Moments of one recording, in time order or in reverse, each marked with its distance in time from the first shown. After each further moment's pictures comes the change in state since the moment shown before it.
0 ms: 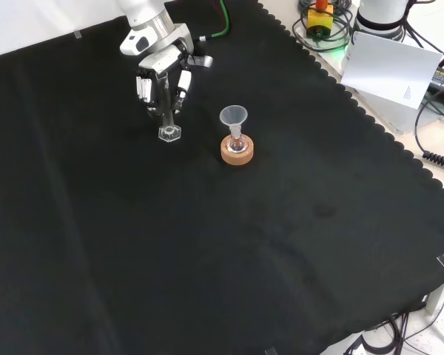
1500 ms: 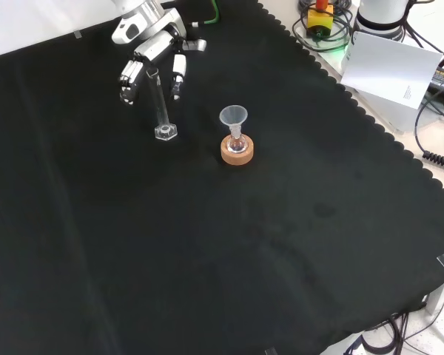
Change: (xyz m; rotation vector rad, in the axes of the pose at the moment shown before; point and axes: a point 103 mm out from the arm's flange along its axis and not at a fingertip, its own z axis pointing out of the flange) arm -0.011 -0.011 -0.032 0.066 0.055 0.020
